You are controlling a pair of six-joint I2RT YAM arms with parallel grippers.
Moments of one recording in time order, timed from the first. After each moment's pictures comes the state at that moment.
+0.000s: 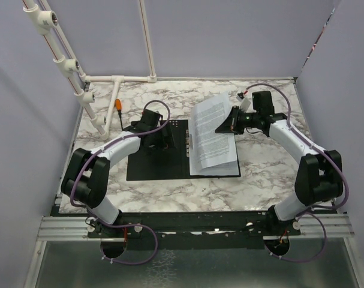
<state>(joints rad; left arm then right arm) -0.42 1.59 0.99 -0.37 0.15 -0.62 0.21 1.54 1.15 -0.37 -0.74 0.52</state>
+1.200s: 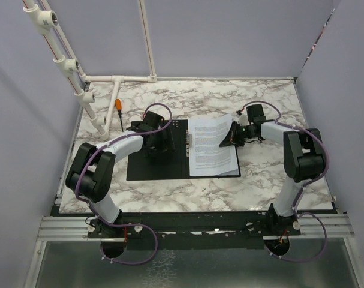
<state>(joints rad) -0.42 1.66 0.99 -0.38 0.10 -0.60 0.14 1.85 1.06 -0.29 -0.65 0.44</state>
